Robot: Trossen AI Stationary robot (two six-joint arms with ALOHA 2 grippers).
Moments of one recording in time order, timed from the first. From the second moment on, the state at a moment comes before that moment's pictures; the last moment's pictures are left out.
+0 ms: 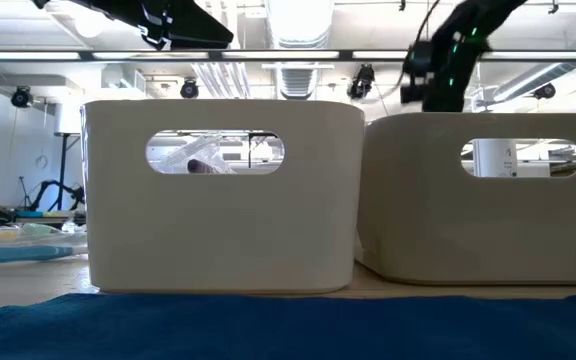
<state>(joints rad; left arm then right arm) -0.15 1.01 0.68 0.17 -0.57 0.16 -0.89 1.42 1.21 -0.94 -0.12 -0.49</state>
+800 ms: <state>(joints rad) -0.15 1.10 0.67 0.16 -0.57 0.03 -0.07 1.11 1.21 -0.81 0.35 -0.72</state>
